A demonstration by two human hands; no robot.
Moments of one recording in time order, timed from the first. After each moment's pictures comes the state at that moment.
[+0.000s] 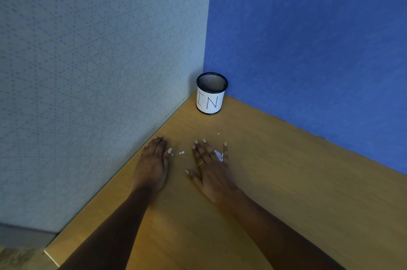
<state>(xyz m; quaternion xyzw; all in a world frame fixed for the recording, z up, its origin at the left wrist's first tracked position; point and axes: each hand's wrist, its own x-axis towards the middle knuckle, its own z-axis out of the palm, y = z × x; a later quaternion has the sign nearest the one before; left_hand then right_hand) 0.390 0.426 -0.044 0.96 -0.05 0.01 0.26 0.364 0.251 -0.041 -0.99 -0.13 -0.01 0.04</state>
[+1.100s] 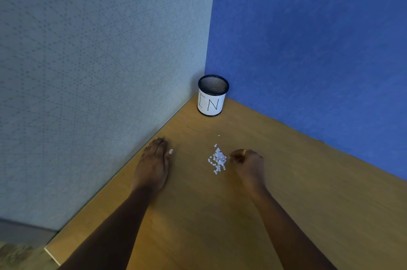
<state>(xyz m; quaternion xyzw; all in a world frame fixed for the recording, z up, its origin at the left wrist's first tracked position) 0.390 0.426 -0.043 0.97 -0.05 0.01 0.25 0.365 0.195 -0.010 -0.89 0.20 -0.03 0.41</state>
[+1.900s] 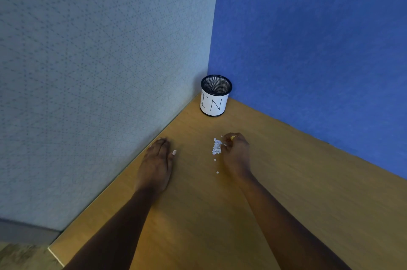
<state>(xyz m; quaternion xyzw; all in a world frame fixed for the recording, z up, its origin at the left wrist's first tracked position) 0.390 0.425 -0.042 0.97 -0.05 0.00 0.25 0.402 0.223 -0.012 -0.90 0.15 -0.07 0.40</state>
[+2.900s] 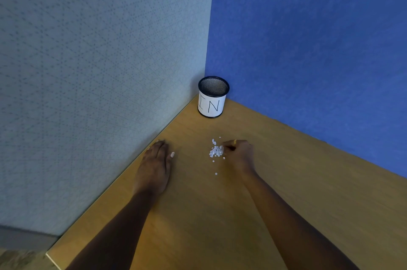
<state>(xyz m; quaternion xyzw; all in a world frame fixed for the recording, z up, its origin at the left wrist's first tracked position) 0.388 0.424 -0.043 0.97 -0.05 0.00 0.25 0.401 0.205 -0.014 -0.87 0.18 -0.02 0.46</state>
